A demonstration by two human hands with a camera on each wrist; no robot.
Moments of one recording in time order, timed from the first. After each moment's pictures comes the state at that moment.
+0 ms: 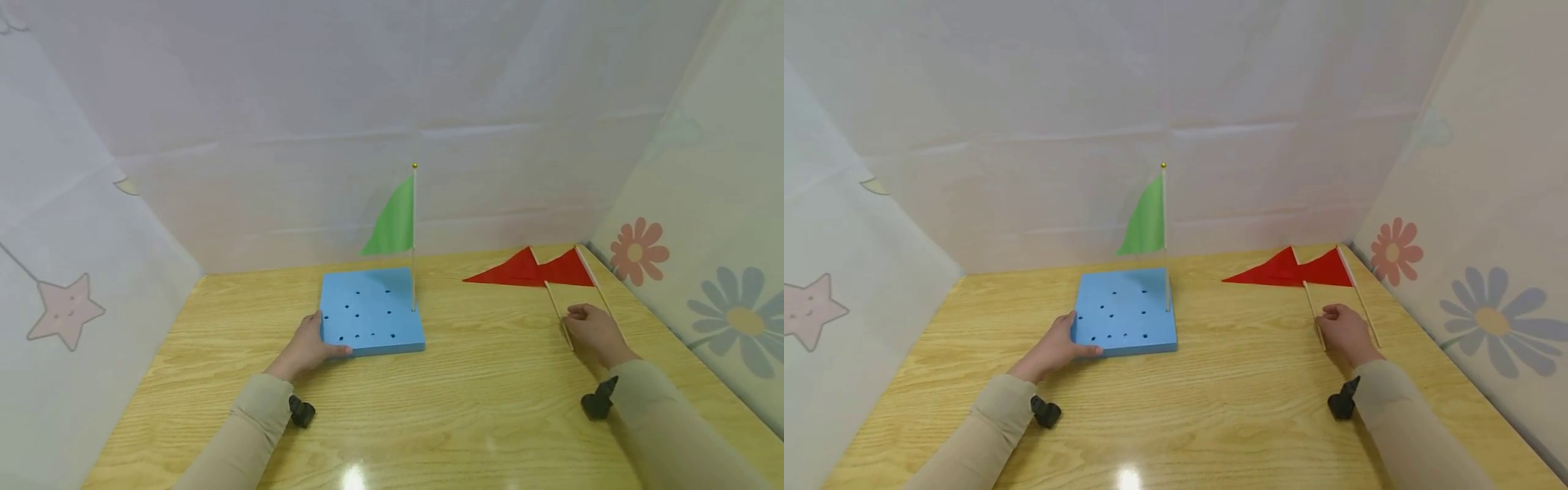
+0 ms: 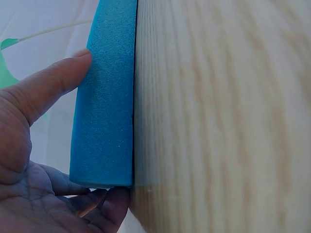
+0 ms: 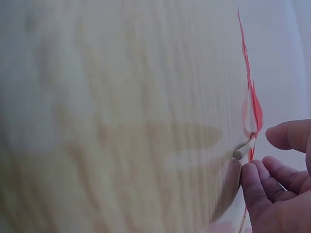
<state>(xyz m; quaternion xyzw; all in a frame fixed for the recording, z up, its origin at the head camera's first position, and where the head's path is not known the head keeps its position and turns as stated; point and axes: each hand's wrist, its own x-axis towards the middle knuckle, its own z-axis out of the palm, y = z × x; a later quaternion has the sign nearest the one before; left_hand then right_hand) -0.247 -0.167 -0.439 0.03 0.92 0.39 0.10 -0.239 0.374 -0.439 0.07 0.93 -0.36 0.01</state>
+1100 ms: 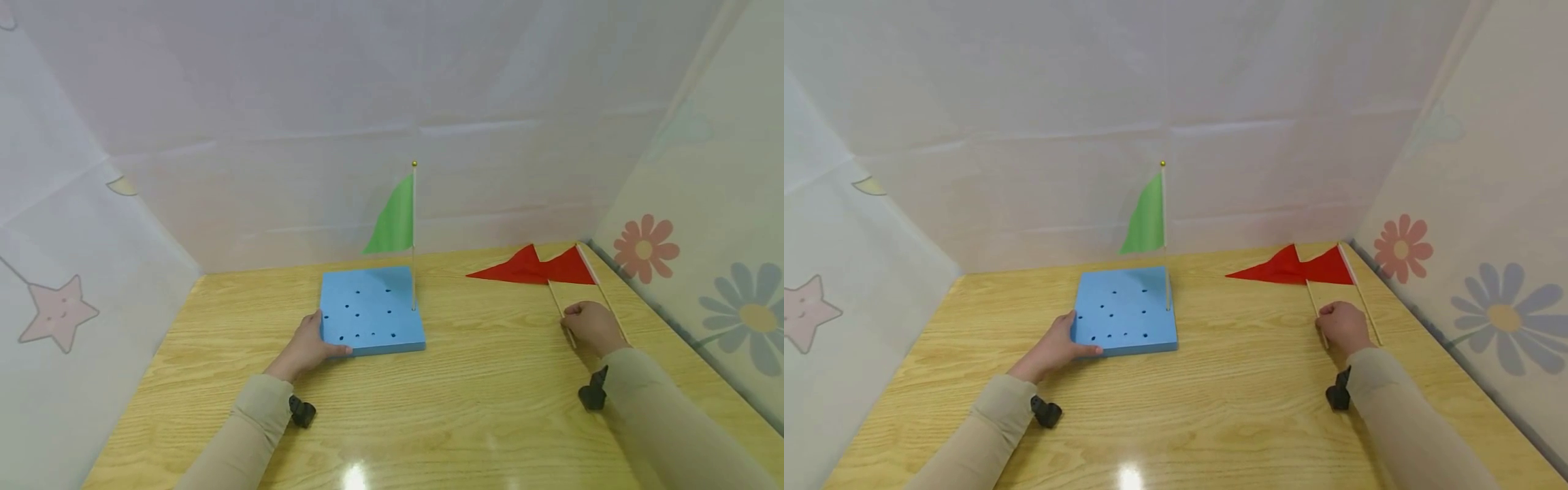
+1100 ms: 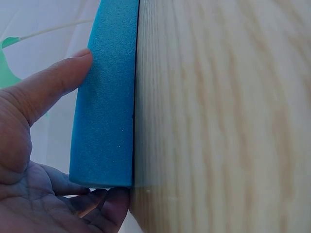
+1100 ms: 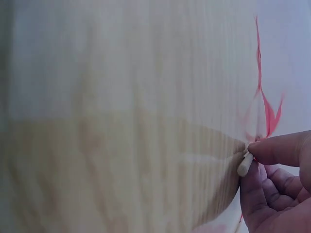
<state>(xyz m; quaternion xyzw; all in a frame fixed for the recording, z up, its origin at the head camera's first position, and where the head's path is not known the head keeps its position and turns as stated) -0.244 -0.168 -0.438 0.03 0.91 0.40 0.11 -0.248 0.374 -0.432 0.08 0.95 -0.29 0.03</state>
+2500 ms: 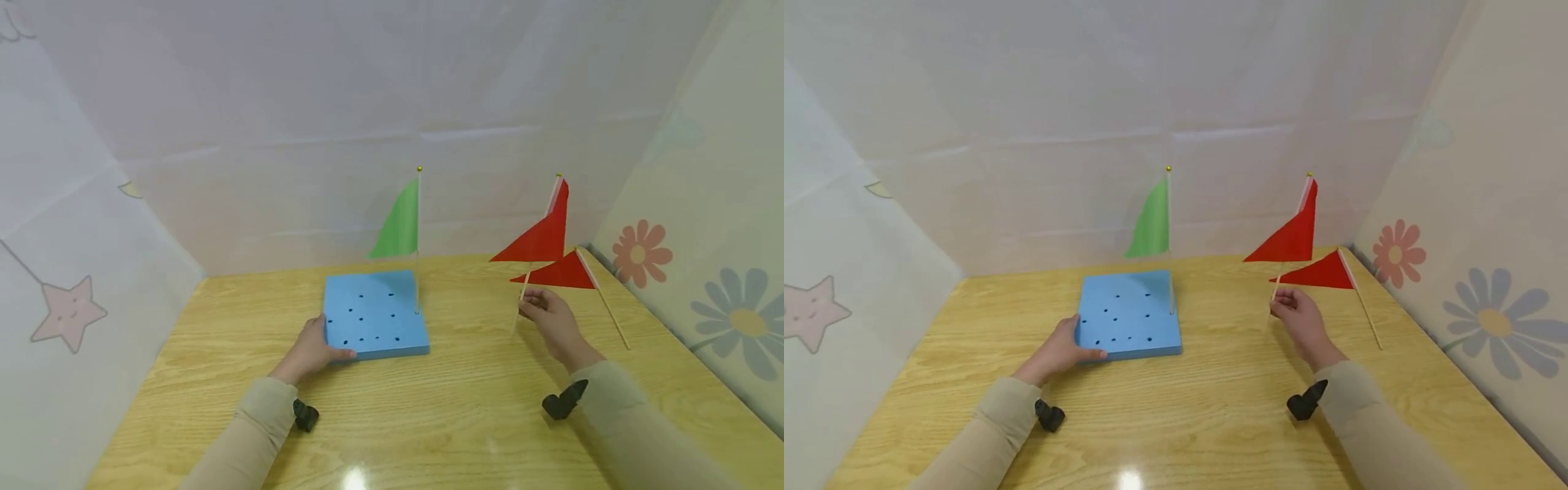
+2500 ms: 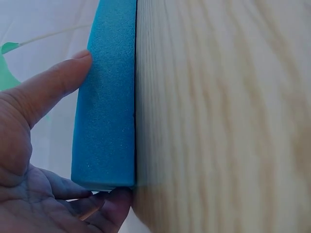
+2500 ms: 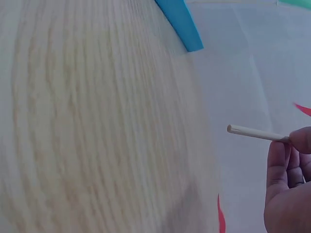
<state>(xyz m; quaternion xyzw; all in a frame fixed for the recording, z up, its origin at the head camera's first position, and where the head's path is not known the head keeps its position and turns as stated) -0.249 -0.161 -0.442 0.05 0.91 0.39 0.09 -0.243 0.287 -0.422 0.00 0.78 -0.62 -0.05</state>
